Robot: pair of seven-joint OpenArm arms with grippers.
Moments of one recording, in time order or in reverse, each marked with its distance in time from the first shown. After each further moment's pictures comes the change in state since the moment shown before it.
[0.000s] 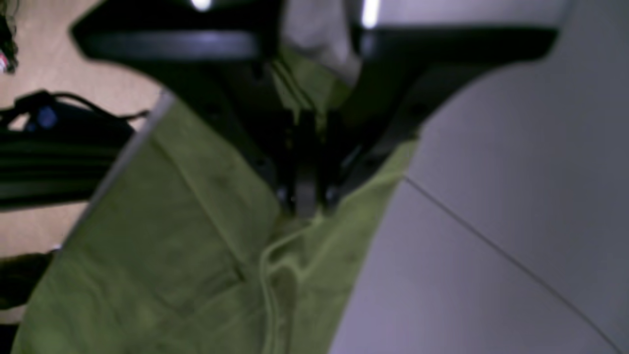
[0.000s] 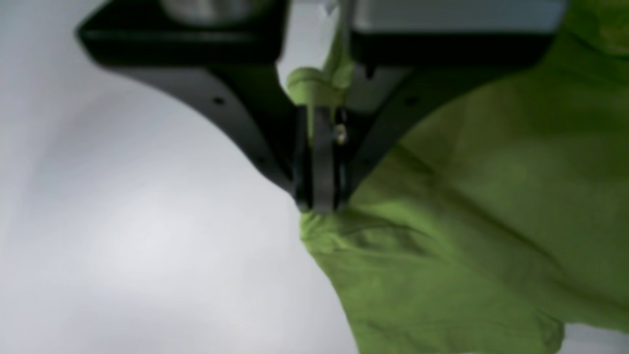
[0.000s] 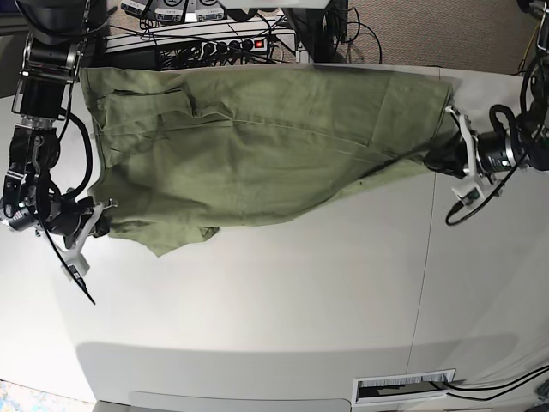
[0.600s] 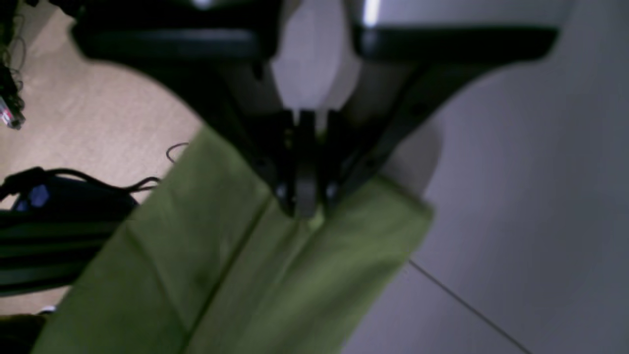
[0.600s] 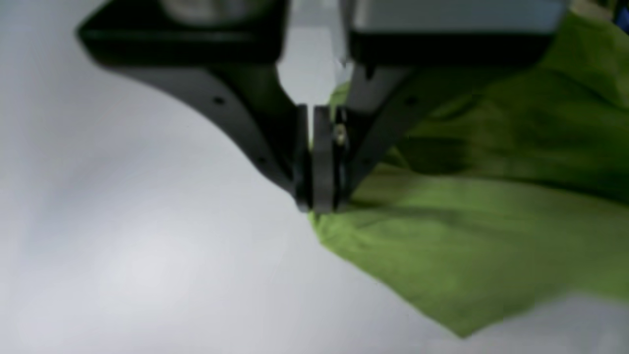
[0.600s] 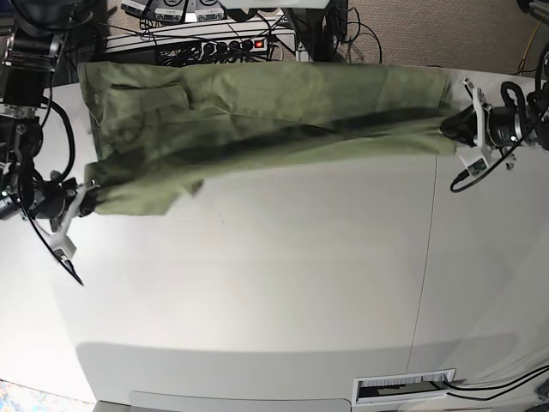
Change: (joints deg) left arm 7.5 -5.5 0.0 0.3 1.9 0.0 -0.1; right arm -4.6 6.8 -0.2 1.9 6.5 0.6 -4.2
